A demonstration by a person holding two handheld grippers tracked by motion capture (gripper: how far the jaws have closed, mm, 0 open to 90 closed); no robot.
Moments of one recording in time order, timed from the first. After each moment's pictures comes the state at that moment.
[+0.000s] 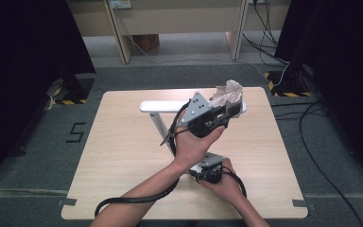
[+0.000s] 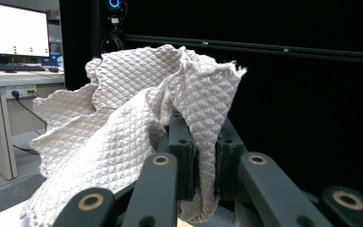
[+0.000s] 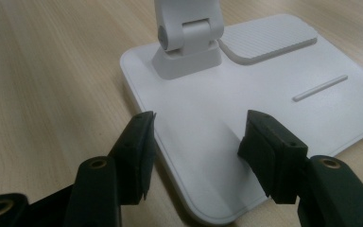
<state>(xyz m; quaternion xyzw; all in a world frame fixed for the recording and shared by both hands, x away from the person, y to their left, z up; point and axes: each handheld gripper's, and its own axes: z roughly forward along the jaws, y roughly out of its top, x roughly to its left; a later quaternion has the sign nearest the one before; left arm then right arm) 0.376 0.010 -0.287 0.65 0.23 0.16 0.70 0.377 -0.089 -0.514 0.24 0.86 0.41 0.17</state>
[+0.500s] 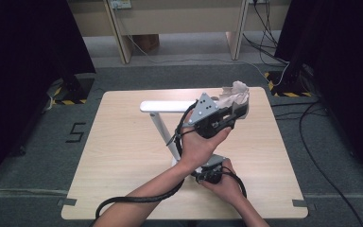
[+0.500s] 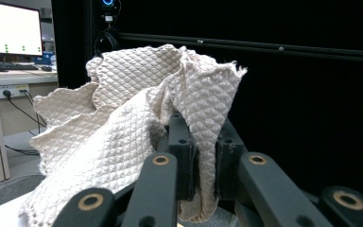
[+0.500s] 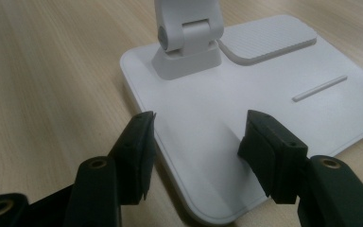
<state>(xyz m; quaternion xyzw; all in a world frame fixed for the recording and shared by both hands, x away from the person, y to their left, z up) 0.376 -0.004 -0.288 0.66 0.23 0.15 0.70 0.376 -0.089 -0.515 0.24 0.86 0.41 0.17</state>
